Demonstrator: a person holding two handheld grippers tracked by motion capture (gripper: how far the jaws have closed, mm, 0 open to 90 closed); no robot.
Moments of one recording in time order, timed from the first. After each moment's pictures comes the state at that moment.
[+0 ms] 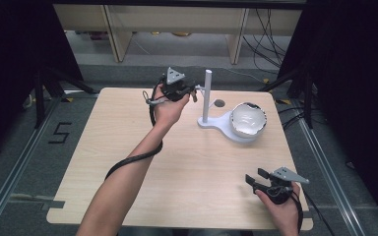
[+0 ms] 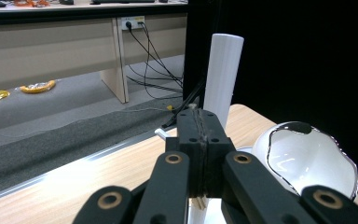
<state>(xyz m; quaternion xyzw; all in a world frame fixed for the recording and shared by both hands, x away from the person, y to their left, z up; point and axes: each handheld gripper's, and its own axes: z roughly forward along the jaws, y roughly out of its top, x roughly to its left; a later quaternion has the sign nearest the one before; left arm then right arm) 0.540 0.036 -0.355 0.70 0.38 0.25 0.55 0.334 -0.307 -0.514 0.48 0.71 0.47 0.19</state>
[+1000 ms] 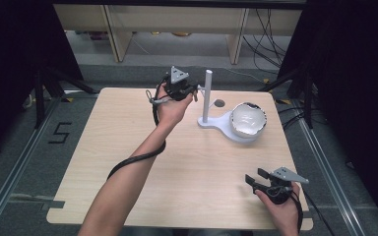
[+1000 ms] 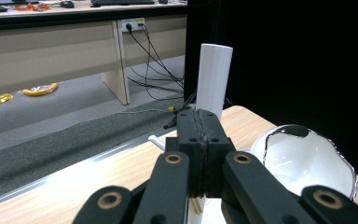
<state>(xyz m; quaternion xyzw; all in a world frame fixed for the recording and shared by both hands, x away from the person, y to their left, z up) 0.538 0.026 -0.349 0.70 0.38 0.26 0.55 0.333 -0.306 -0.514 0.48 0.72 0.47 0.19</state>
